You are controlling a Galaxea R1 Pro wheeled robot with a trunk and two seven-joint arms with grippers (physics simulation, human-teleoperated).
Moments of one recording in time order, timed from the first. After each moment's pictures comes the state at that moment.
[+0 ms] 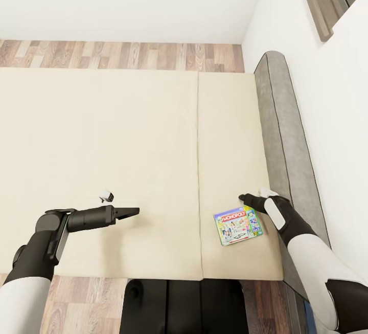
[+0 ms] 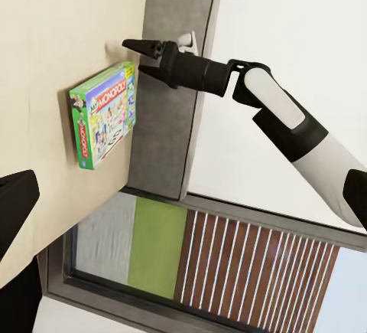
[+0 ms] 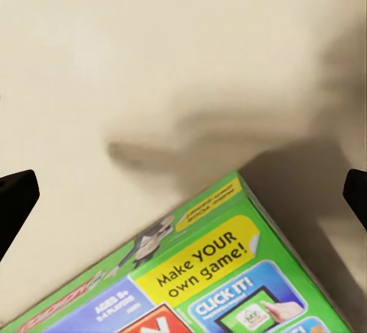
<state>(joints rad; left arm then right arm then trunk) -0.64 0.16 0.24 -1.14 -0.08 1.01 -1.56 -0.92 -0.12 -0.05 -0.60 -0.44 0.54 -0.09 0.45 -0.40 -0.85</state>
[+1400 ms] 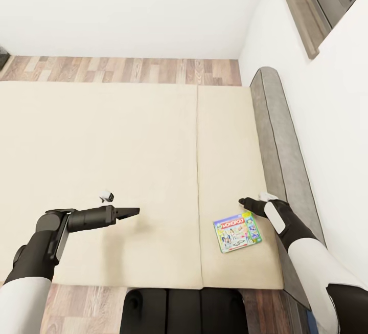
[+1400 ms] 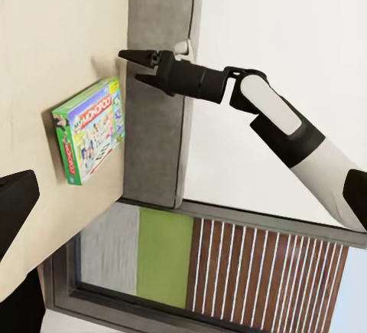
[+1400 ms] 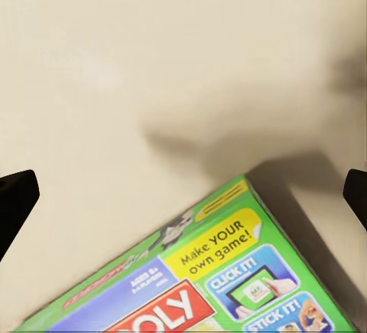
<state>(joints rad) -0.64 0.16 0.24 -1.14 -0.08 1.01 -1.56 -0.90 -0.12 -0.05 -0.60 -0.44 0.54 -0.09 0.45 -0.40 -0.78</state>
